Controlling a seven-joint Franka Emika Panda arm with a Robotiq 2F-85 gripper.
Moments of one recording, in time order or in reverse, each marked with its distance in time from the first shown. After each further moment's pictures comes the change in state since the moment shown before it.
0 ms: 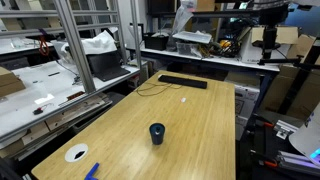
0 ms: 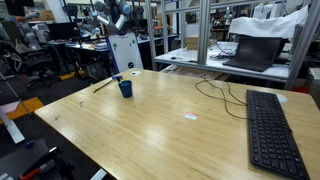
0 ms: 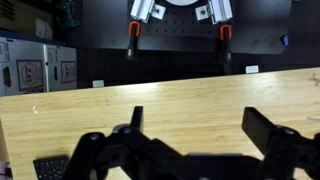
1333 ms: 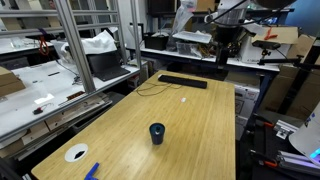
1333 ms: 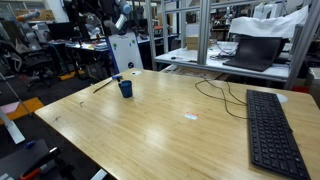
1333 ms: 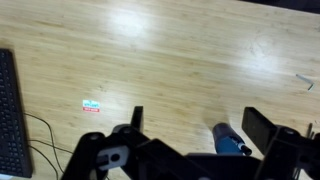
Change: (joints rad) arm 0.132 0.391 0.057 0.091 0.013 0.499 -0.071
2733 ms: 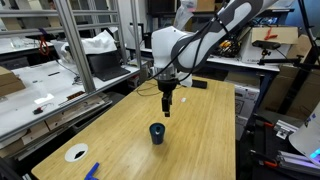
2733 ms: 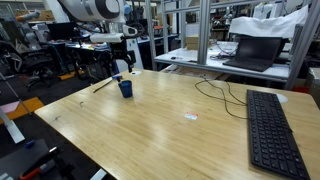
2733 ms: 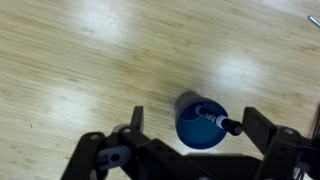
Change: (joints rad) arm 0.075 0.818 0.100 0.530 -0.011 0.182 0.062
